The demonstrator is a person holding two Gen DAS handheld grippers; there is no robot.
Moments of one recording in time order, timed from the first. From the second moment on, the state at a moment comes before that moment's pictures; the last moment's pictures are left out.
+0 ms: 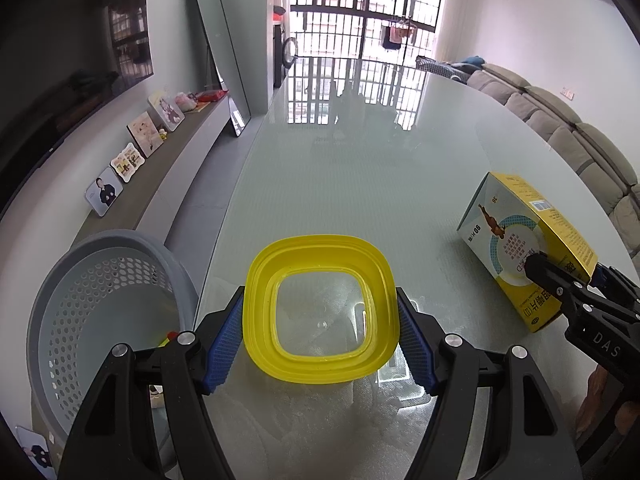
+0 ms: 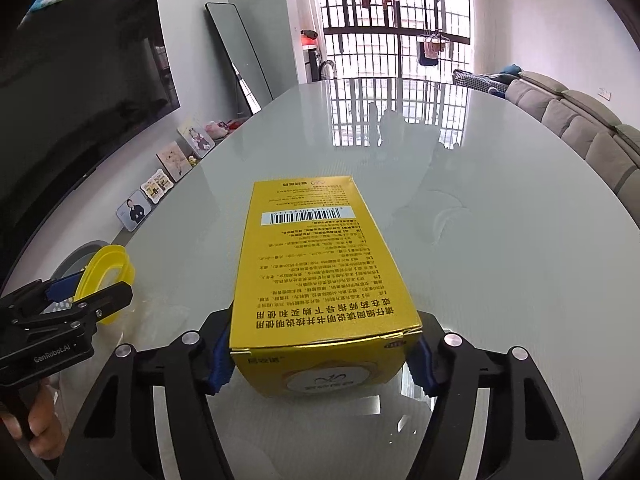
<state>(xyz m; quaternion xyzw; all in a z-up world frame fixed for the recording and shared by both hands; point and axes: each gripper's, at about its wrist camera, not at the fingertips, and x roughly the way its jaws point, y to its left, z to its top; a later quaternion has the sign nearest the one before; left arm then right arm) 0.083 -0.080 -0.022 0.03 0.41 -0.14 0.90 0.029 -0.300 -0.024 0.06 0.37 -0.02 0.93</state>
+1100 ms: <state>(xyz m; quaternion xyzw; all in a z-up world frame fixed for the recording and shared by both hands) 0.033 0.015 0.010 0.02 0.37 -0.09 0.92 -0.022 -0.199 0.015 0.08 0.31 0.05 0.95</state>
